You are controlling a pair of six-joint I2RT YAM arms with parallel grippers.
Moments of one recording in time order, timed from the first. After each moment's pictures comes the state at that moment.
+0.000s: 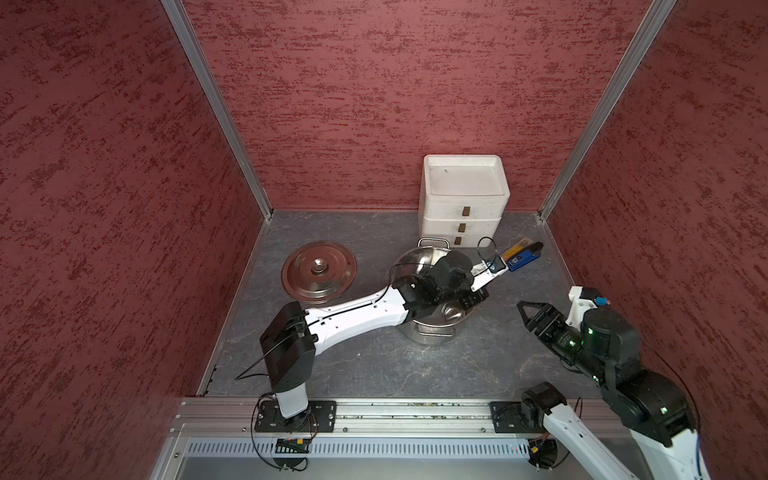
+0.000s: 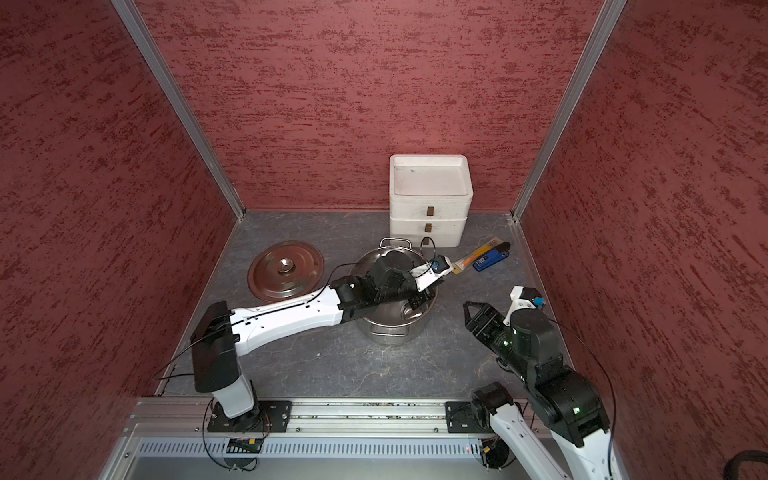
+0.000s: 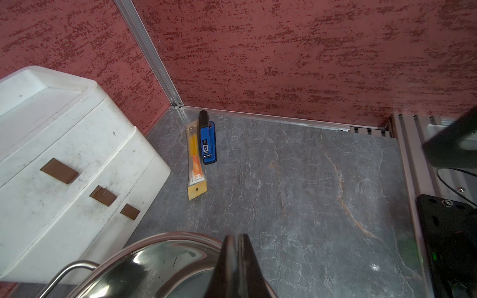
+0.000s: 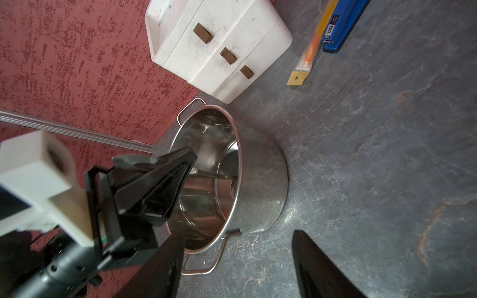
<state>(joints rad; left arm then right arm) -1.08 1.73 1.45 -0.11 0.00 0.21 0.38 0.46 0.98 -1.06 0.04 0.95</state>
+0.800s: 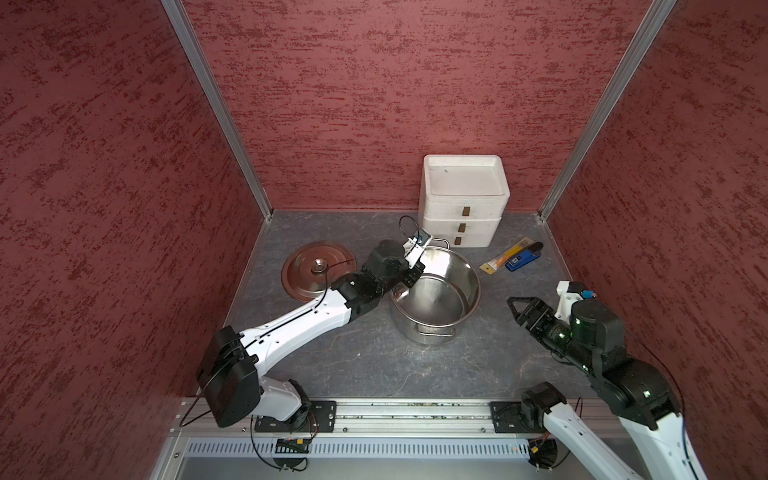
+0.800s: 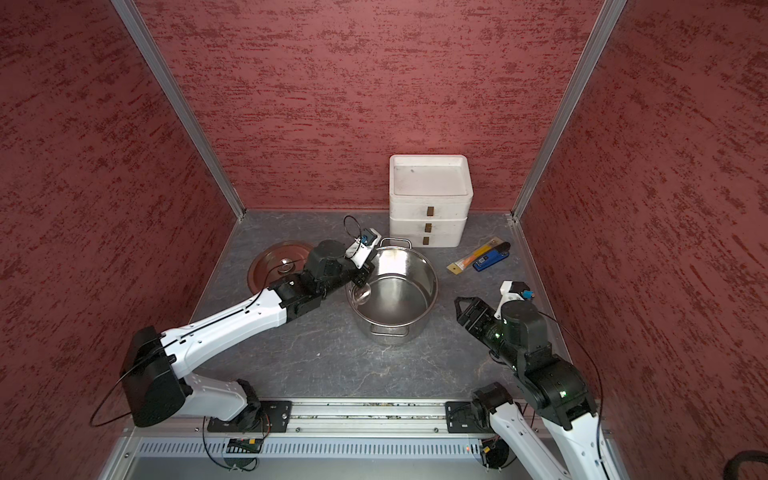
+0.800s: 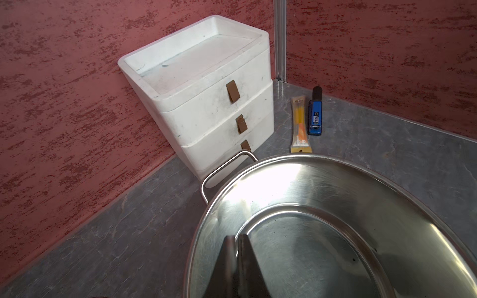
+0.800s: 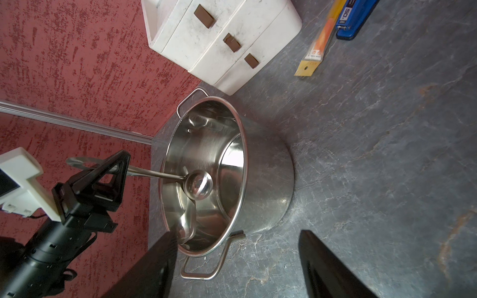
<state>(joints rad) -0.80 1.44 1.14 -0.05 -0.15 0.16 0.38 0.51 0.96 -1.01 -0.01 0.95</state>
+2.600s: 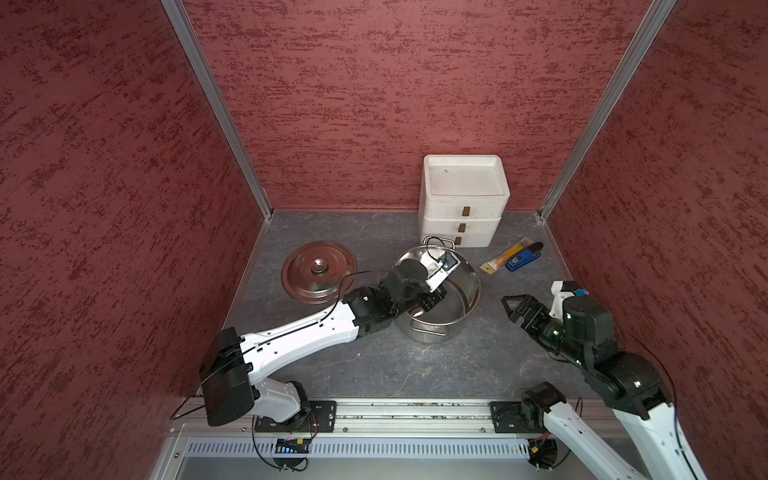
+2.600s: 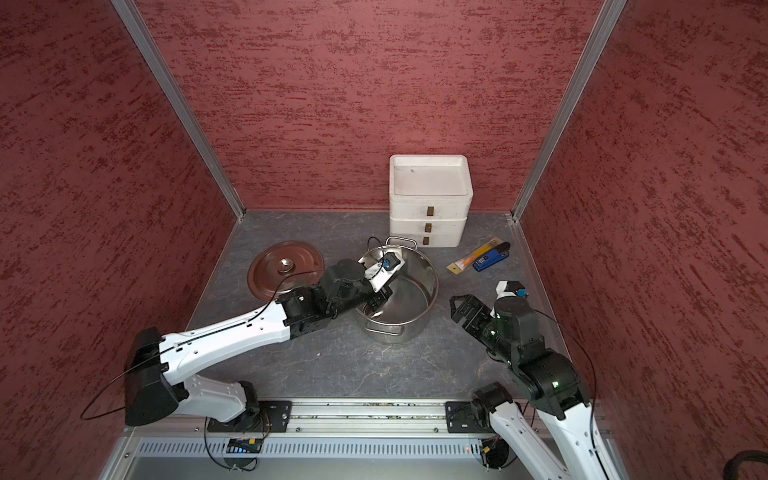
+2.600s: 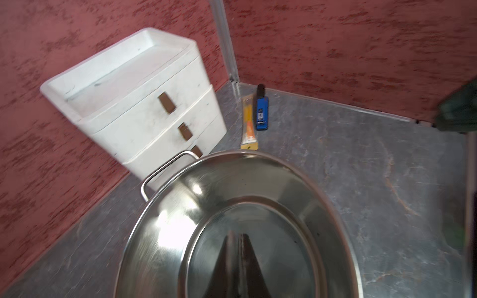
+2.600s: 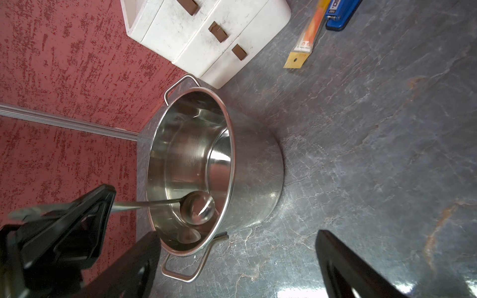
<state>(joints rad) -0.98 1.40 1.15 -0.14 -0.19 0.15 0.38 0.55 0.93 -1.01 0.00 0.93</state>
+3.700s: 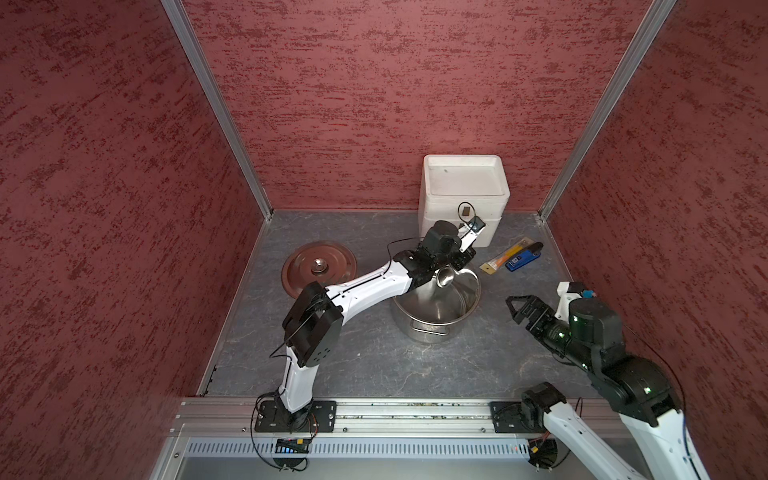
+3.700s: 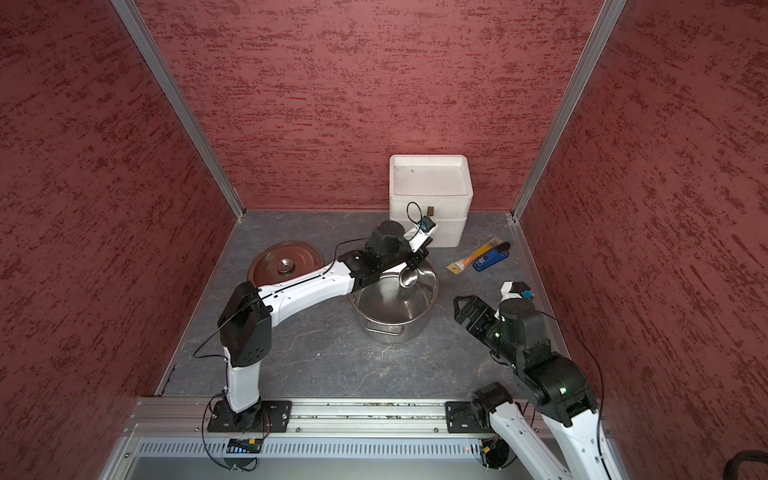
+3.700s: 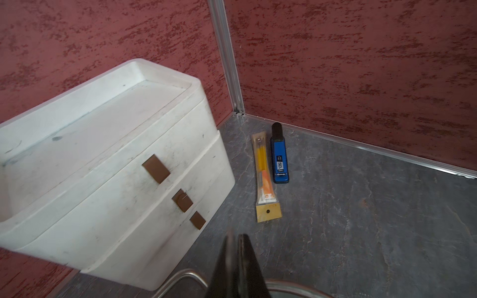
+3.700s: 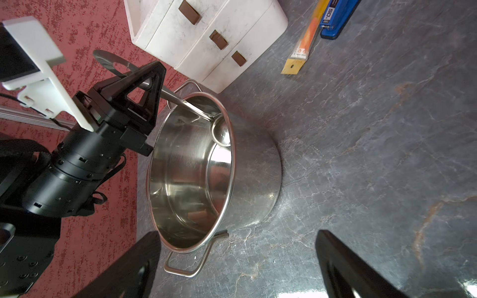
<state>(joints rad) -0.90 1.95 1.65 0.02 -0.01 0.21 0.38 0.53 0.98 -1.06 0.03 0.93</state>
